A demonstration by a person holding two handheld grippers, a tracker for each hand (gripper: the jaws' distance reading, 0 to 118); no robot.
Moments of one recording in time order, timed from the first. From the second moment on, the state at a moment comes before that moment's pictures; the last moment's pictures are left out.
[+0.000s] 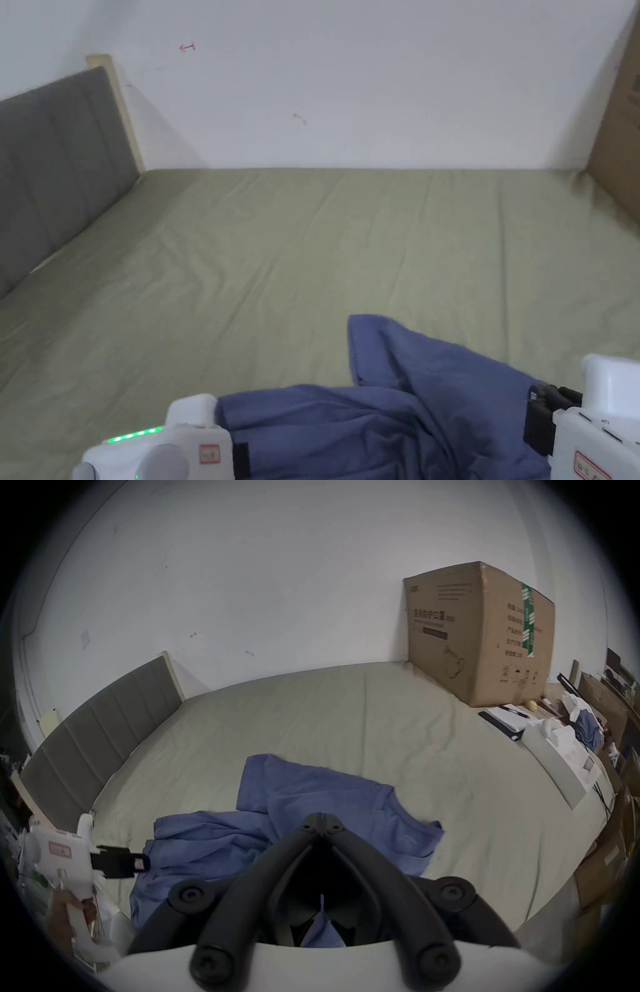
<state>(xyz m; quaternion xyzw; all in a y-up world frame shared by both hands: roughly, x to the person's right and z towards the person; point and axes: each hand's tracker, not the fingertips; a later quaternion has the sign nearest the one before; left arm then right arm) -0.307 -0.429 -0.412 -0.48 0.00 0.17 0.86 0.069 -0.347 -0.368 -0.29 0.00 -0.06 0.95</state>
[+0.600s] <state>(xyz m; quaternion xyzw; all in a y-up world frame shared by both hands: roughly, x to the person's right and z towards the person) -0.285 -0.480 -0.547 -0.54 0.03 0.05 0.84 0.045 -0.376 -0.388 -0.35 0.03 -0.03 0.94</state>
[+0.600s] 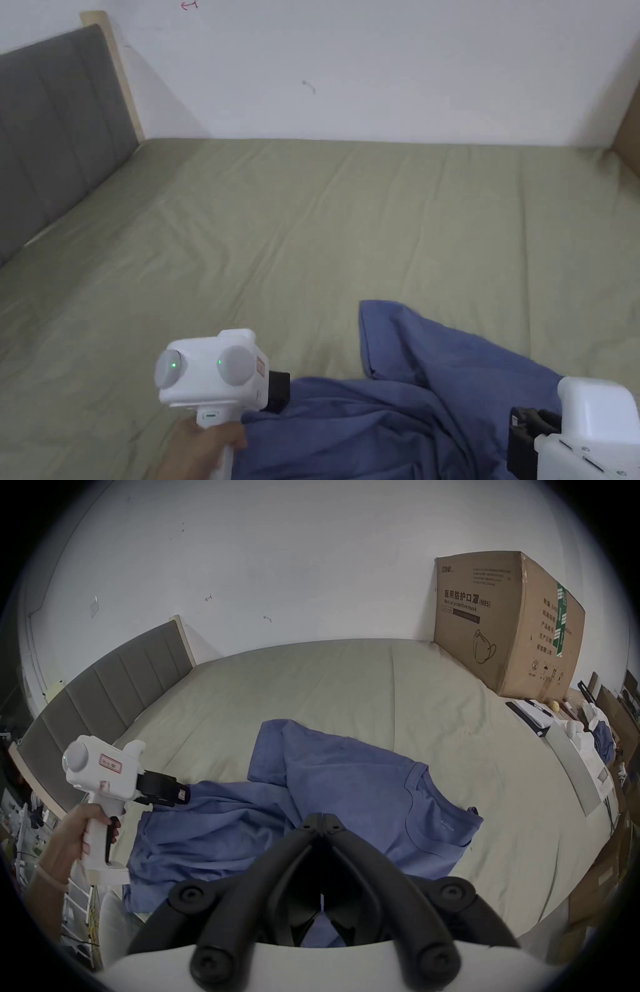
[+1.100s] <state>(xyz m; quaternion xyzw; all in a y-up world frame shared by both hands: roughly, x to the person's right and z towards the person) -0.279 -0.415 -0.512 -0.46 -0.02 0.09 0.88 0.078 -0.367 -0.447 -0.37 0.10 -0.05 0.92</state>
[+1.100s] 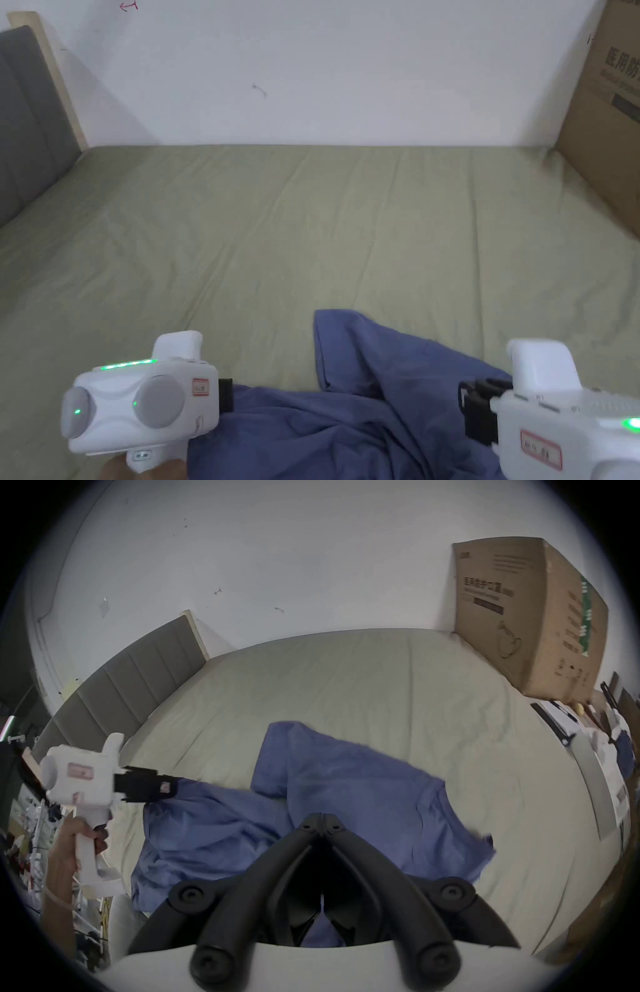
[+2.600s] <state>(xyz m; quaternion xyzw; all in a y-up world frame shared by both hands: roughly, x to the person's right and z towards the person) -0.325 -0.255 -0.443 -0.32 0.05 0.06 0.95 0.194 -0.217 -0.536 -0.31 0.10 0.00 0.95</state>
